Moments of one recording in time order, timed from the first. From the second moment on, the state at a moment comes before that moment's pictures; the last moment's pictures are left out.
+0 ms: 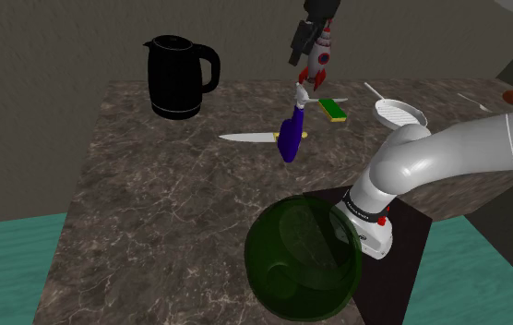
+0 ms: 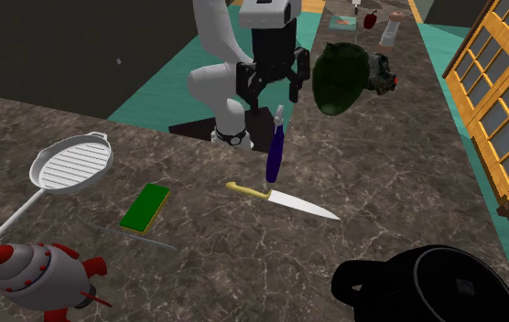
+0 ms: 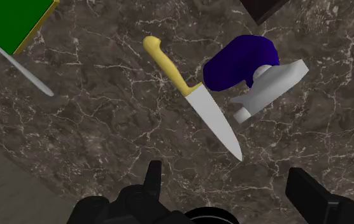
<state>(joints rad) 0.00 -0.75 0.04 -2.30 0.04 1.69 -0.16</state>
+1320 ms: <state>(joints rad) 0.24 -0.55 -0.35 -2.71 0.00 2.20 -1.10</state>
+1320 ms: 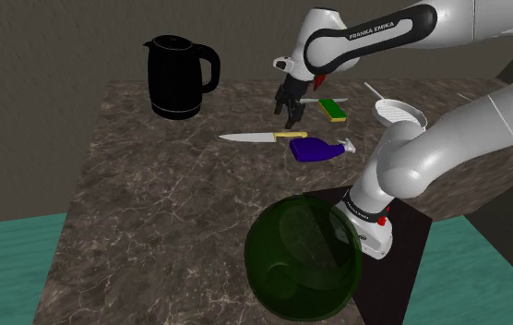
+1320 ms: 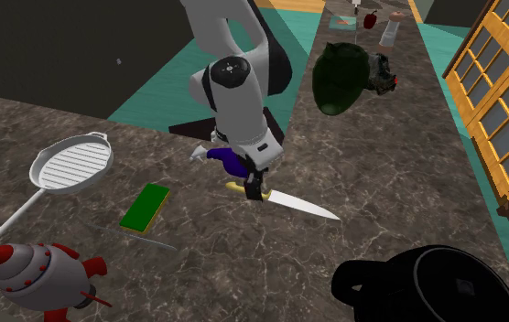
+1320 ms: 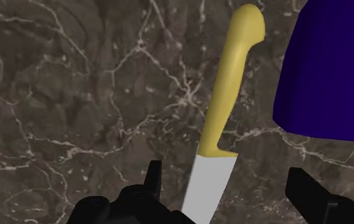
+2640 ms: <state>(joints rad) 0.27 -0.45 -0.39 -2.77 0.03 2.36 -1.18</state>
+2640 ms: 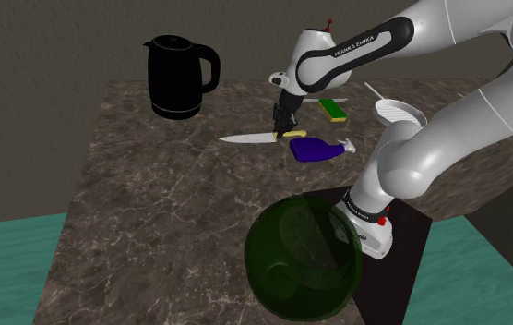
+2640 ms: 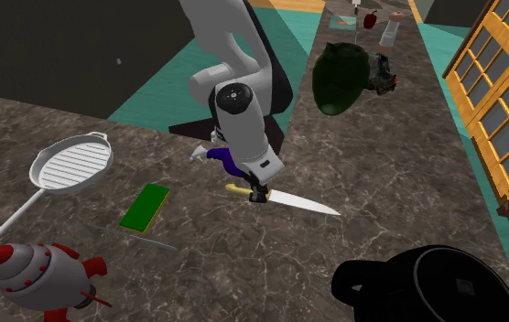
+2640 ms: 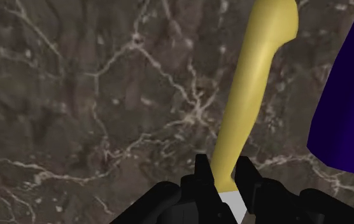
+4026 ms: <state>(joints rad) 0.25 -0.58 -0.34 -2.65 0.00 2.11 -1.12</state>
